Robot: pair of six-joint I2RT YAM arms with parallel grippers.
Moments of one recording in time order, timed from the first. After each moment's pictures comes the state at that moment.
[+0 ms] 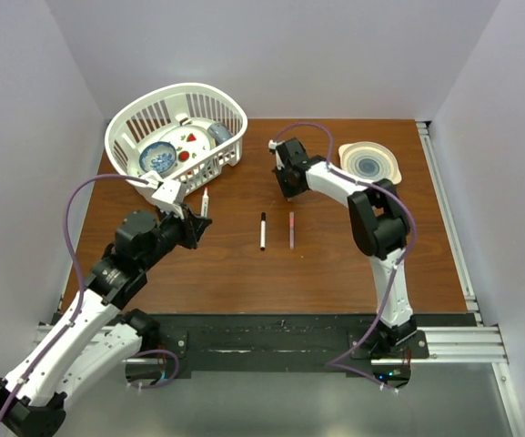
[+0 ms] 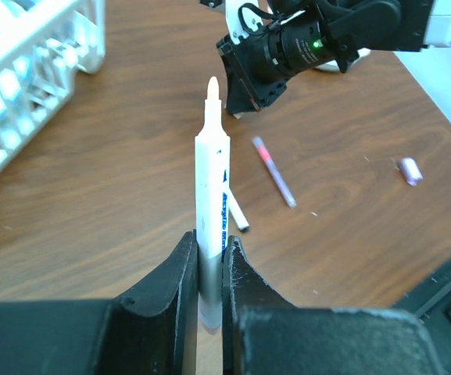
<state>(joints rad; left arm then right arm) -0.53 0.66 0.71 -0.30 0.02 -0.28 0.51 2.22 1.71 -0.47 0.11 0.06</state>
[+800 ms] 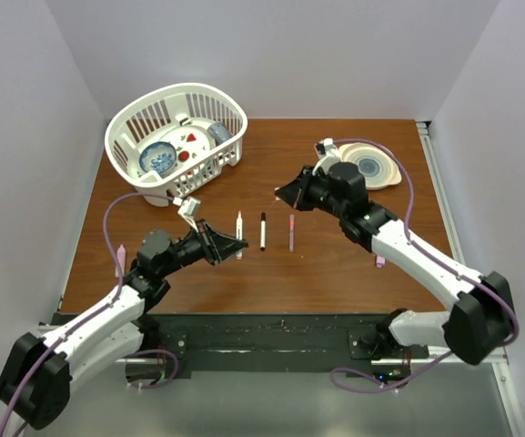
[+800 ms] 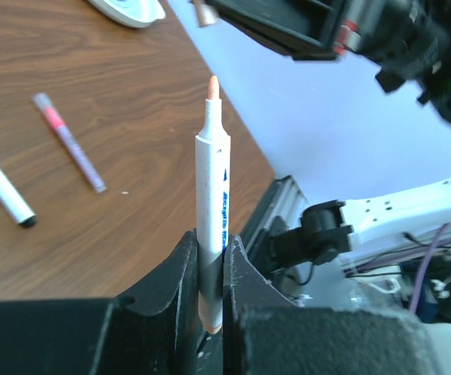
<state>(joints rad) -0.53 0.82 0.29 0.50 0.49 -0.84 0.59 1.29 0.97 -0.02 -0.14 0.63</state>
